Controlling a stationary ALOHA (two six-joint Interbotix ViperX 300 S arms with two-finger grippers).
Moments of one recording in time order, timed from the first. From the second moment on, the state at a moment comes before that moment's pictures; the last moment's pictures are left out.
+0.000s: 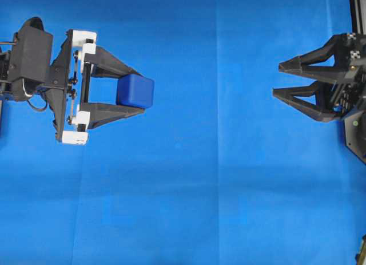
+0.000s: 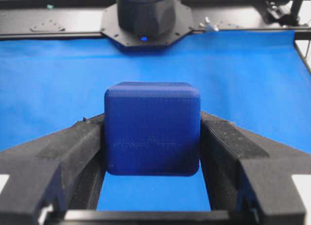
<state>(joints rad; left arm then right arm) -0.02 -0.44 0.79 0.01 -0.21 0.01 -0.05 -0.86 1.06 -0.42 -0.17 -0.69</state>
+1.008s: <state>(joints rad) -0.02 -0.44 0.79 0.01 -0.21 0.01 -0.05 -0.86 1.06 -0.44 -0.17 -0.72</state>
